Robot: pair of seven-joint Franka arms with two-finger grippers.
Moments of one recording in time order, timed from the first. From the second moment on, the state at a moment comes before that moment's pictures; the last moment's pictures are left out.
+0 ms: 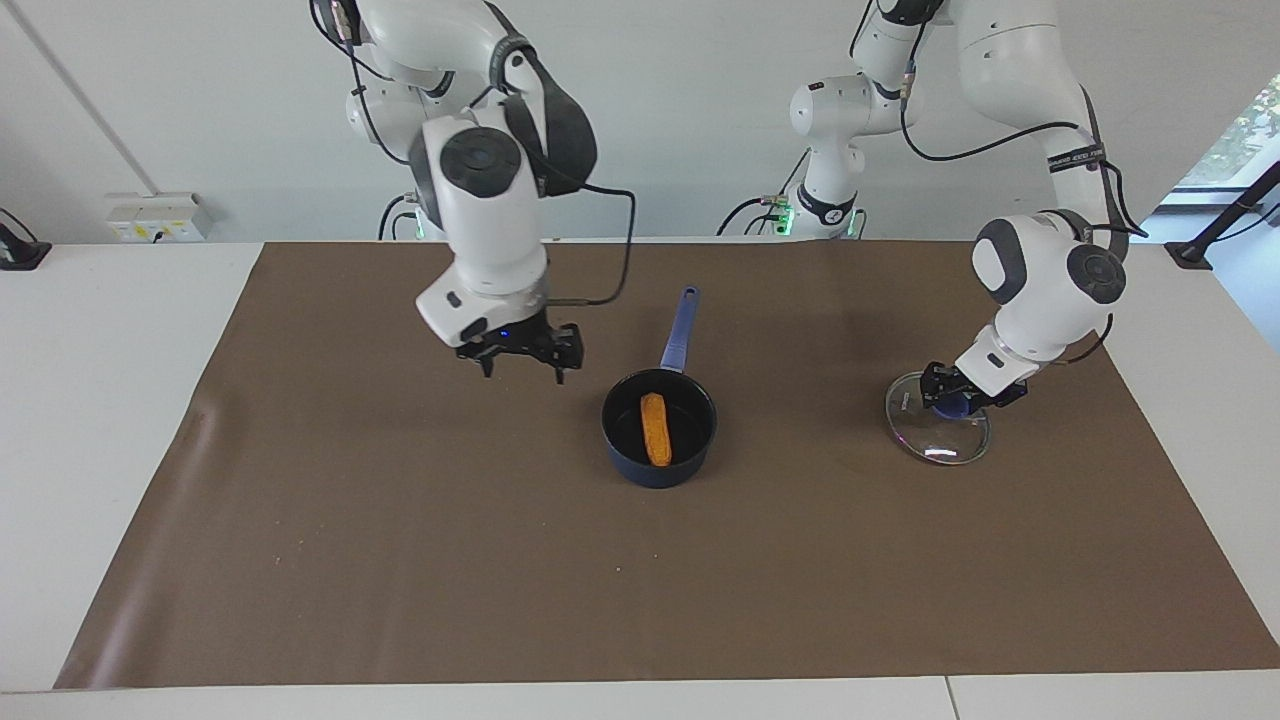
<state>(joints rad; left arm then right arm) 0.06 0.22 -0.03 -2.02 -0.03 2.15 0.29 0.34 0.27 -0.07 -1.43 0.00 1.65 0.38</state>
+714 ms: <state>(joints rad) 0.06 0.20 -0.03 -2.00 -0.02 2.16 0.24 0.07 0.01 -0.07 -1.56 0.00 1.41 0.05</state>
